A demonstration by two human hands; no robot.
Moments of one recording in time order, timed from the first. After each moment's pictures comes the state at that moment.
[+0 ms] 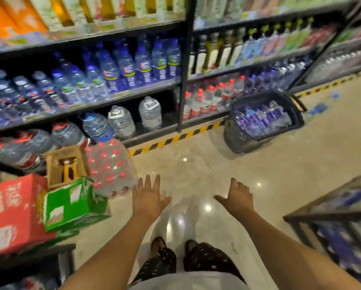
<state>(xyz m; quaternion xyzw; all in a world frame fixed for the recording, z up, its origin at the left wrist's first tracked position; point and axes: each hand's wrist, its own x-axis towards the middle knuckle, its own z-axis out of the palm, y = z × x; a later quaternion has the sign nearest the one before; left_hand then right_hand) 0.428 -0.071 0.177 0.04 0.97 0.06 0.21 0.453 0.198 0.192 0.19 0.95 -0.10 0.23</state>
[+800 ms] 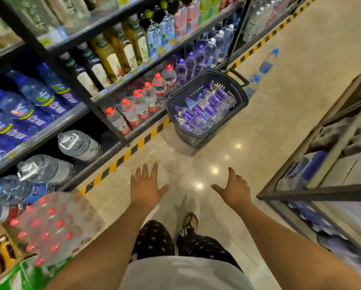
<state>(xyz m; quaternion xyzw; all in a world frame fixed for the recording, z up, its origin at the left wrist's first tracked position) 0.221 0.222 0.151 0.21 0.95 -0.02 0.24 0.346 0.460 0.152 0.38 0.87 -0.21 0.23</state>
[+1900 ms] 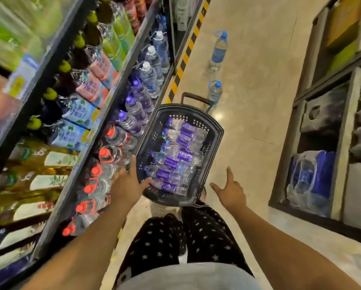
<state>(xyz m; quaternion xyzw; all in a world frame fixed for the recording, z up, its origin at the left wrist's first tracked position) -0.184 0.535 0.094 0.32 0.90 -0.05 0.28 0.079 0.697 0.074 0.61 0.68 -0.38 0.17</state>
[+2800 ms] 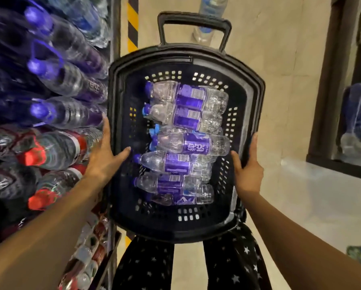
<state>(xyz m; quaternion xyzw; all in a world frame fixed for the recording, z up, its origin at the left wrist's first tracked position) -0.350 0.648 -0.193 0.35 0.84 0.06 0.41 -0.016 0.713 -0.195 0.77 0.52 -0.36 -0.06</state>
